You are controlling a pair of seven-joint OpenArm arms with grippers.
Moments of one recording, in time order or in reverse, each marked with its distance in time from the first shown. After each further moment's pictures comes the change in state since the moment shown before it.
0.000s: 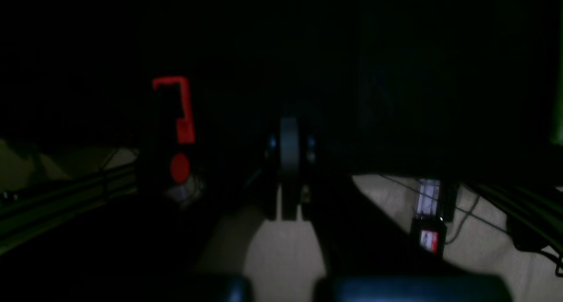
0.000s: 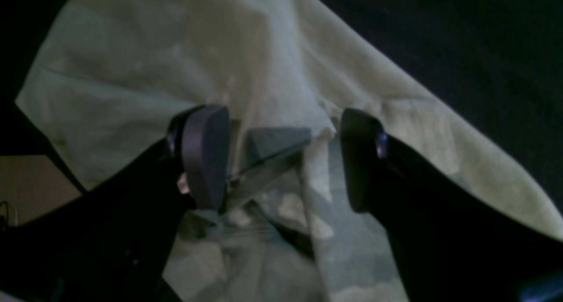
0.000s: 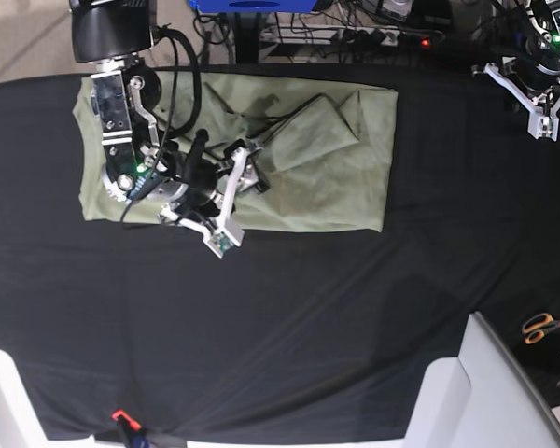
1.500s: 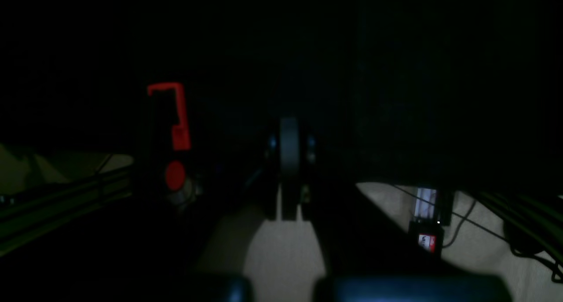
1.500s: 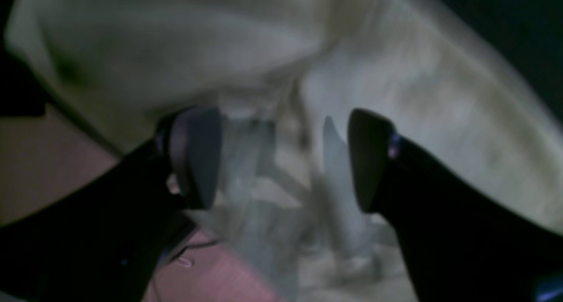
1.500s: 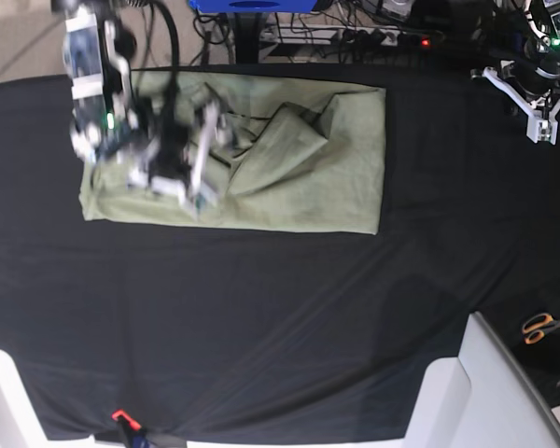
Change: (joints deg) left arm -0.9 -0.1 1.3 0.0 -0.1 0.1 -0.1; right arm -13.5 4.9 -1.0 18.7 -0.3 0.0 -8.9
